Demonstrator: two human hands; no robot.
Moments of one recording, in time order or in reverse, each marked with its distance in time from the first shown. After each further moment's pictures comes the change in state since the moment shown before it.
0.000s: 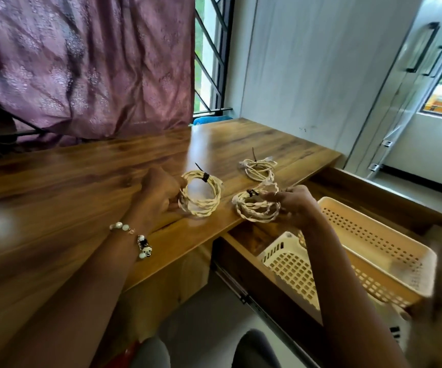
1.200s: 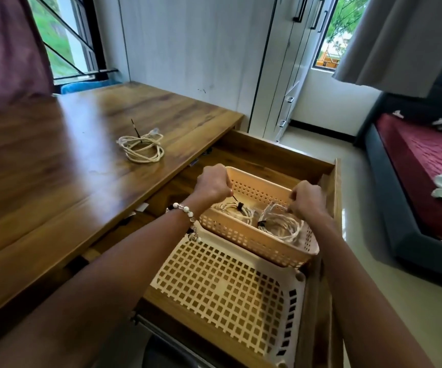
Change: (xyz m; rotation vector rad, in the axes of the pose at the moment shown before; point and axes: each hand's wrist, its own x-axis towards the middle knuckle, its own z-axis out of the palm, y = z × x) left_hand -0.073 0.011 0.318 0.634 -0.621 0.599; right_hand 0.039 0.097 -0.231 -0.966 0.562 -0.015
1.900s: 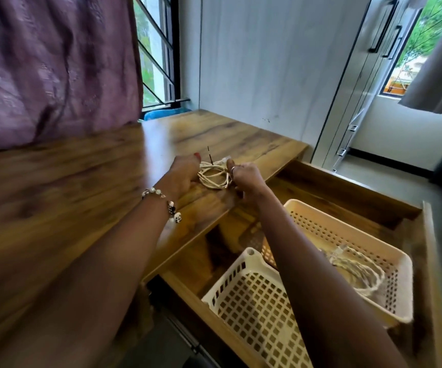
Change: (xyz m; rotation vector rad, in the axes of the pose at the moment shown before) left_hand 0.004 -0.100 -0.163 -0.633 0.355 -0.499; right_hand 0.008 -0.263 0.052 0.971 -0.420 -0.113
